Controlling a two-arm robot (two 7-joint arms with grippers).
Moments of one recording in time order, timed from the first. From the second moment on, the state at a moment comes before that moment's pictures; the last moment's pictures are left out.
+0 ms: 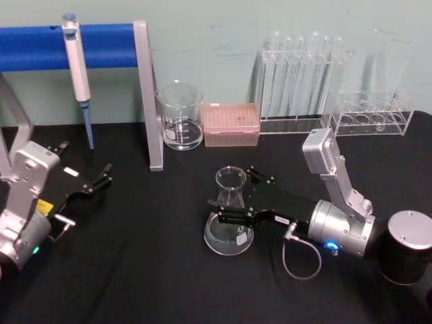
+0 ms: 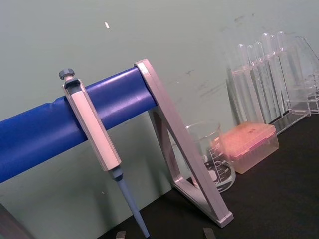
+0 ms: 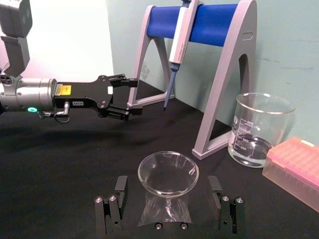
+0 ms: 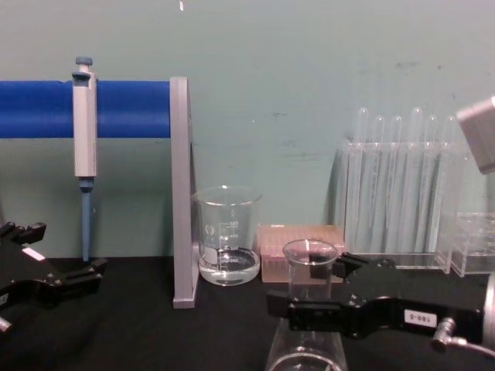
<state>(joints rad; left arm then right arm) -0.20 0.60 0.45 -1.41 -0.25 -0.12 0.03 0.35 0.42 -0.54 -1.34 0.43 -0.04 0.63</state>
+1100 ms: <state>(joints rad) -0.20 0.60 0.45 -1.41 -0.25 -0.12 0.03 0.20 0.60 -0.40 -1.56 0.48 0.11 0.47</state>
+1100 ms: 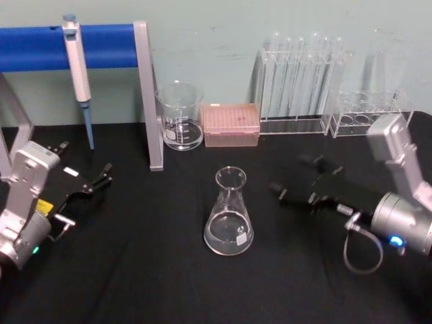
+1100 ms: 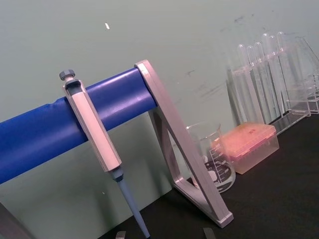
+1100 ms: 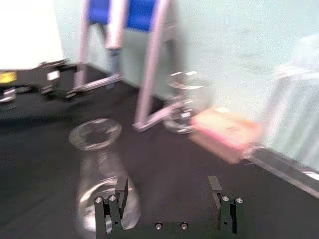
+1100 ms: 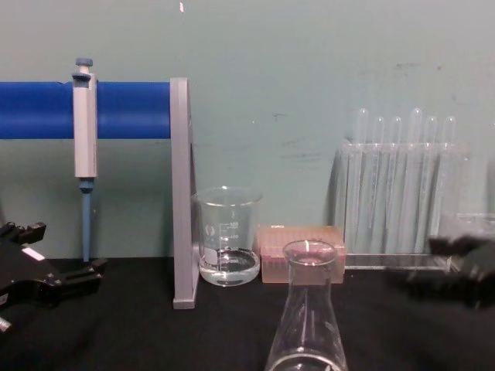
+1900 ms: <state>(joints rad) -0.20 0.60 0.45 -1.41 -0.25 -0.12 0.03 0.22 0.39 -0.30 -1.52 0.28 -0.08 0.15</state>
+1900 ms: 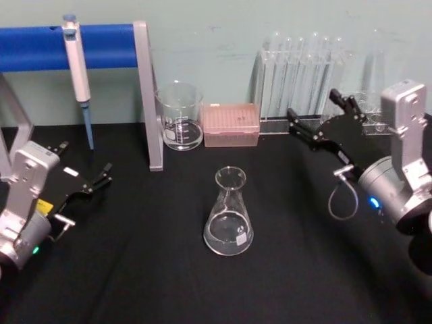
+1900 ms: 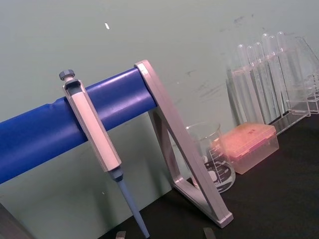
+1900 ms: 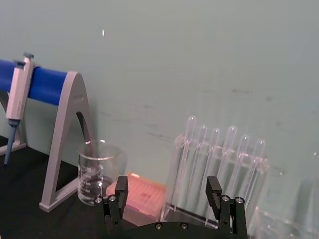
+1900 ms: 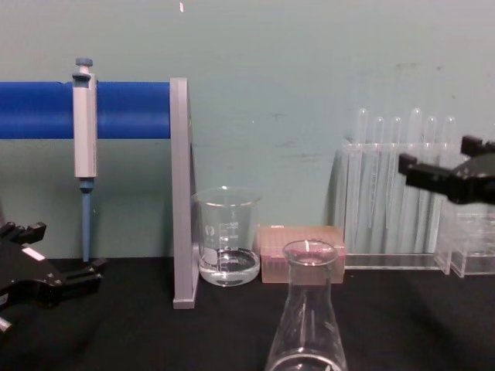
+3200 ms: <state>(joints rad) -0.20 0.60 0.45 -1.41 -0.25 -0.12 0.03 0.20 0.30 -0.29 -1.36 0.22 0.01 0.20</state>
